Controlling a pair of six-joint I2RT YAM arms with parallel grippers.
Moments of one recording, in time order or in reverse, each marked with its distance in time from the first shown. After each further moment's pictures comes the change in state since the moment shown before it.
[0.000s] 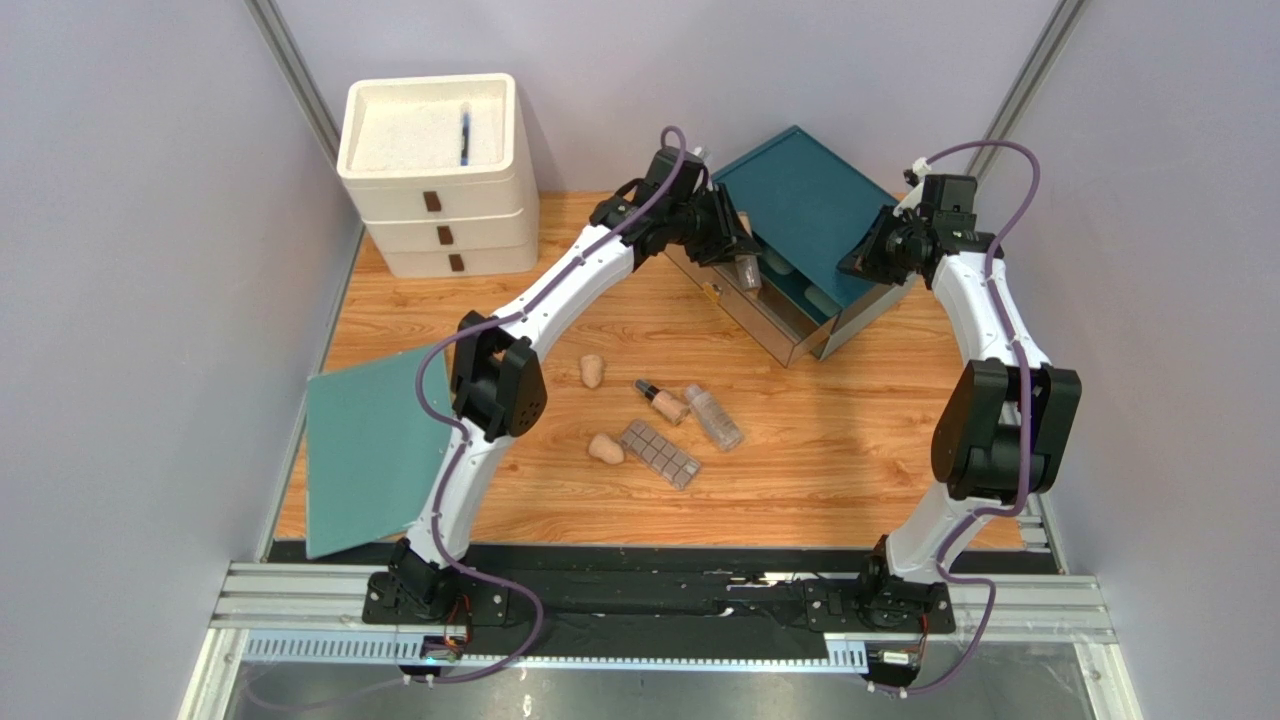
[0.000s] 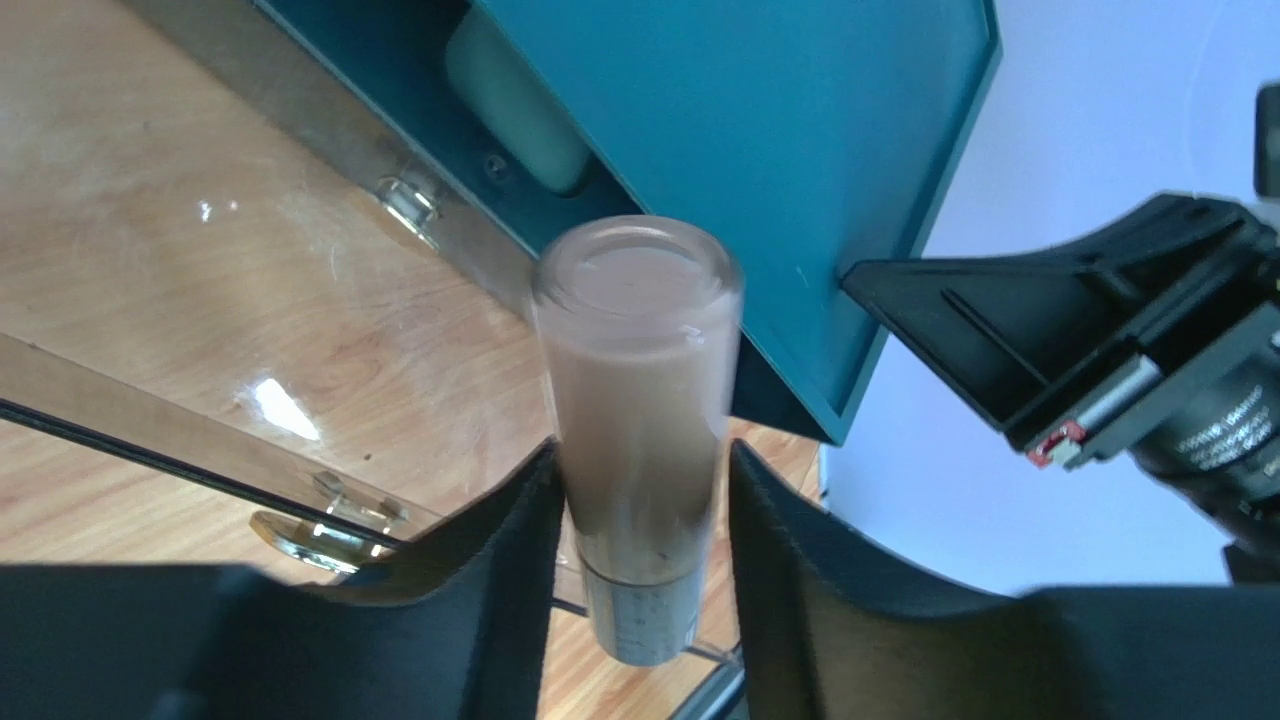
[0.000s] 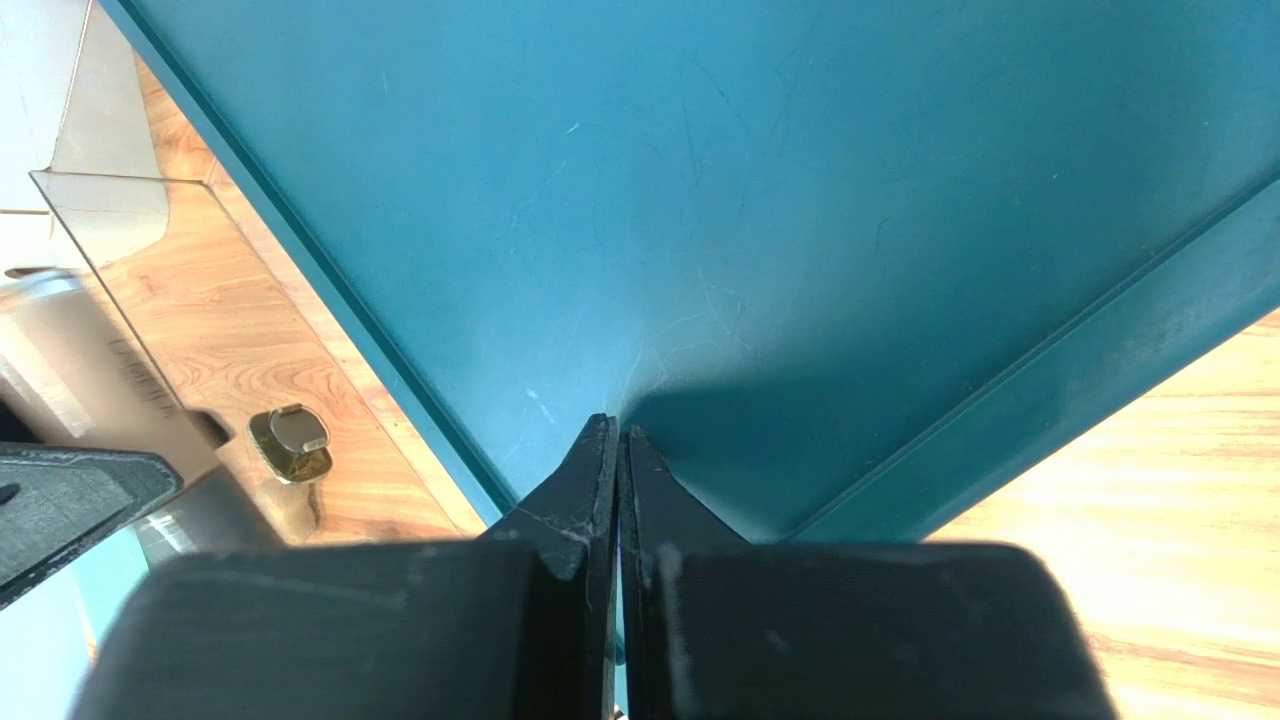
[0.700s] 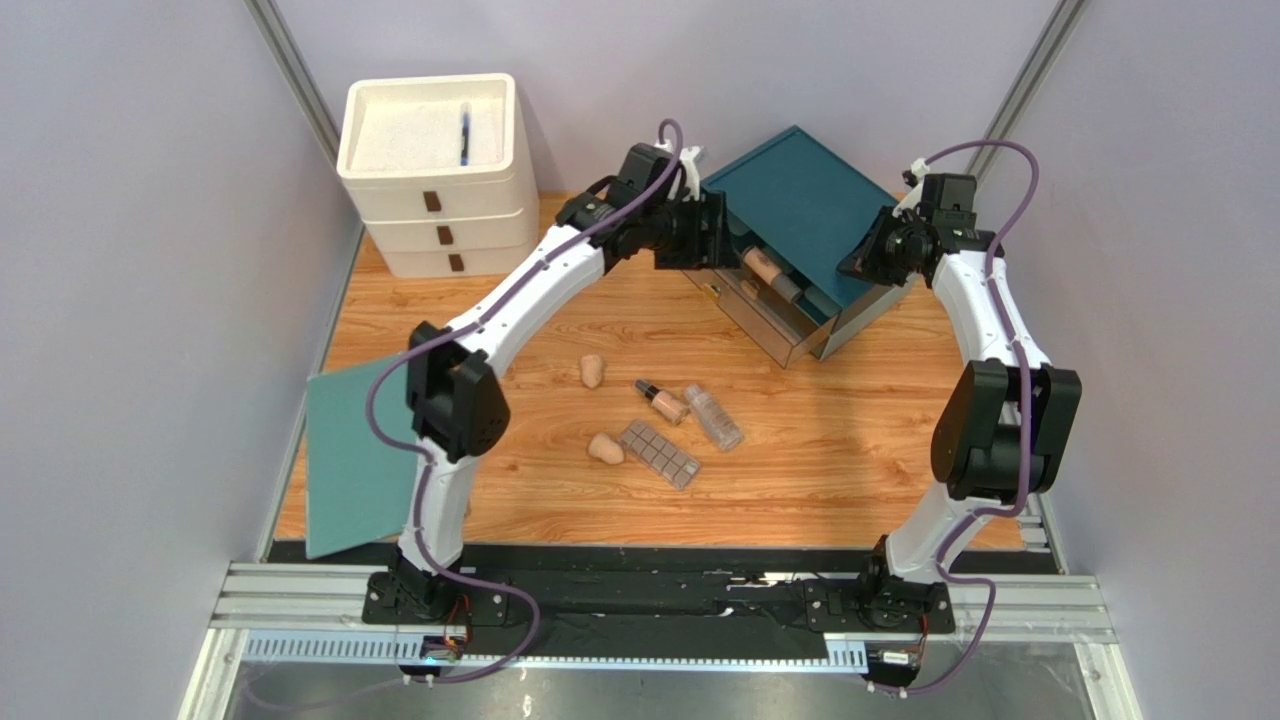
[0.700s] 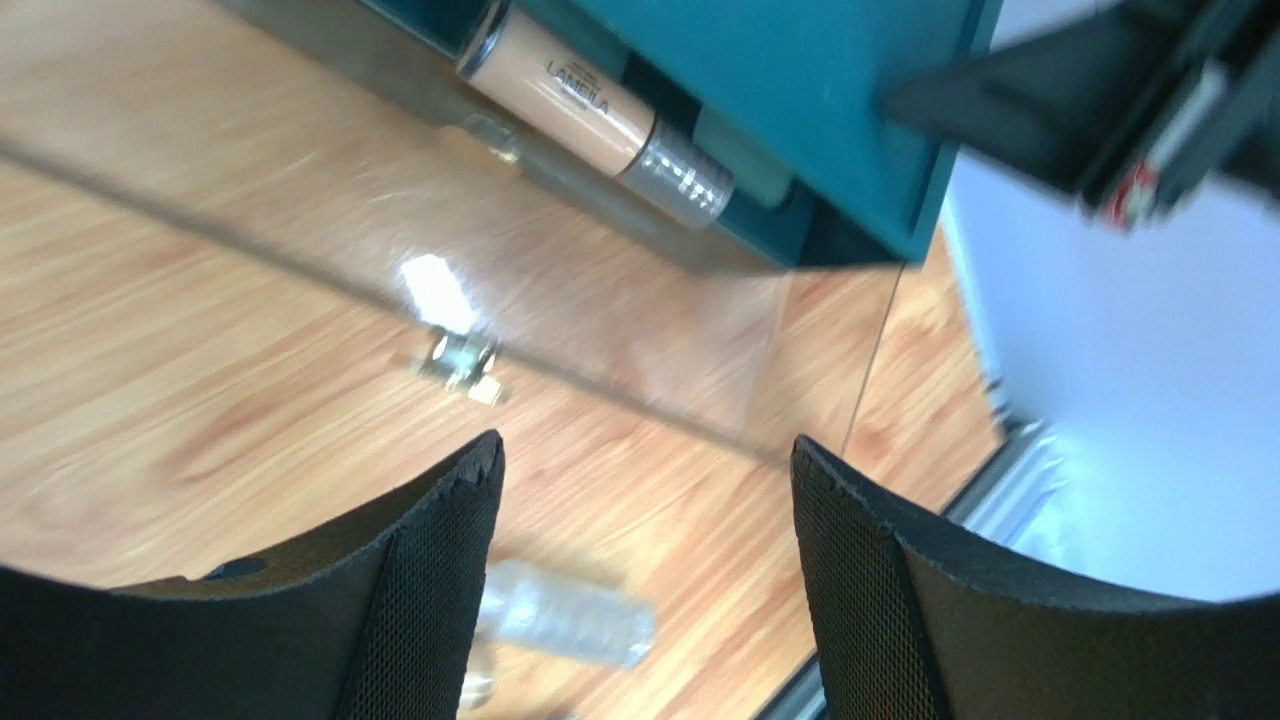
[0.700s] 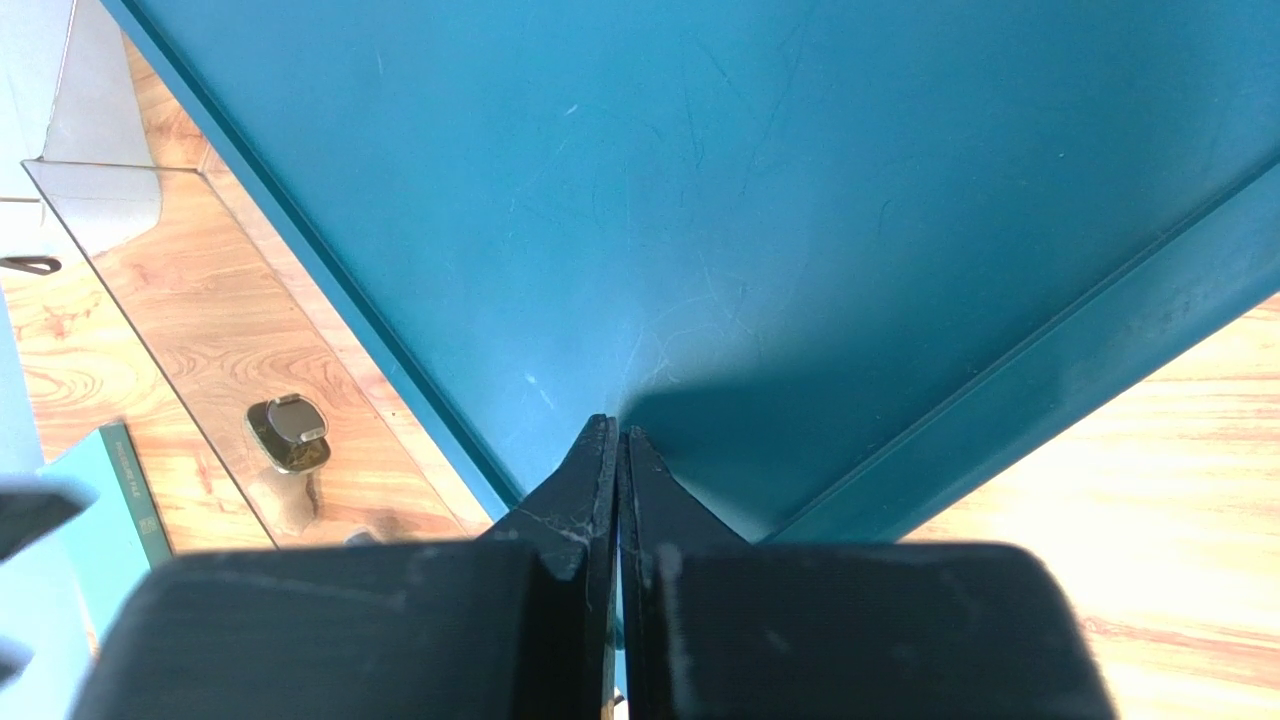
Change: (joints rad) left arm 0.002 -0.176 -0.139 -0.084 -0.017 0.307; right arm 0.000 0.000 0.011 -0.029 0.001 -0.008
